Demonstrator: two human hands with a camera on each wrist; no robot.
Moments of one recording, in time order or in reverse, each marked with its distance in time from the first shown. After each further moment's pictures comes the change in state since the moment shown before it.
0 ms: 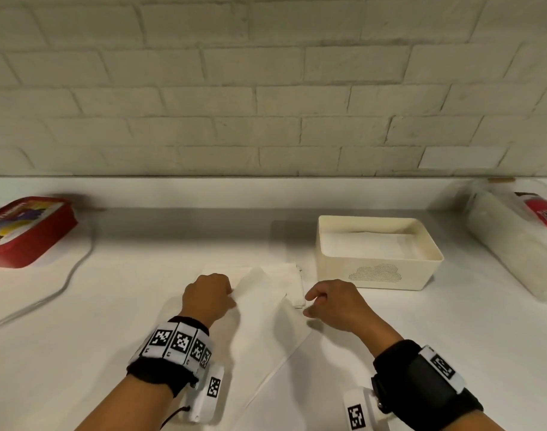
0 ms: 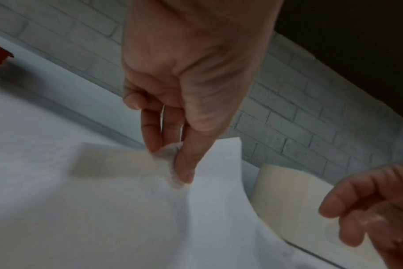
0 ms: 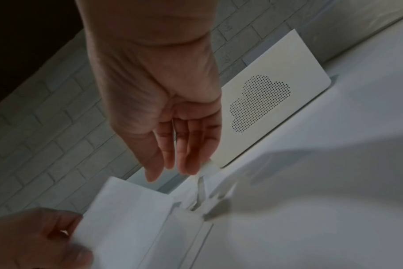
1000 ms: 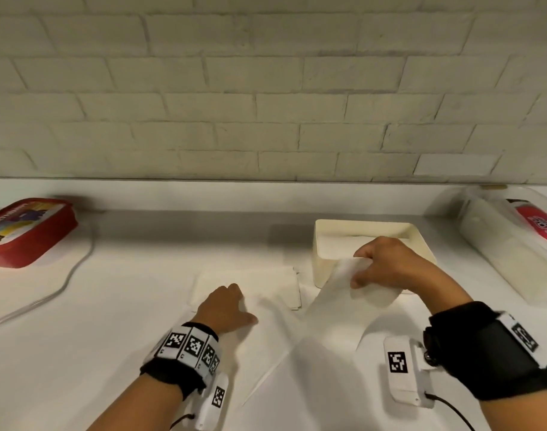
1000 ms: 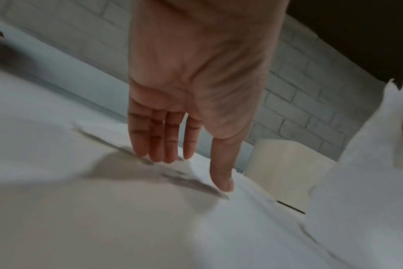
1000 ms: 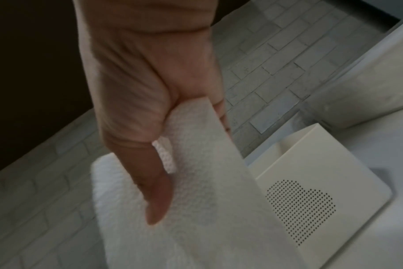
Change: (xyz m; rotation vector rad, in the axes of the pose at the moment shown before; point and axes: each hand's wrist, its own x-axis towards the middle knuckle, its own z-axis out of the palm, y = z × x) left_hand -0.002 0.008 0.028 -0.174 -0.205 0.081; right_hand -0.026 -0.014 -0.101 -0.247 0.080 -0.060
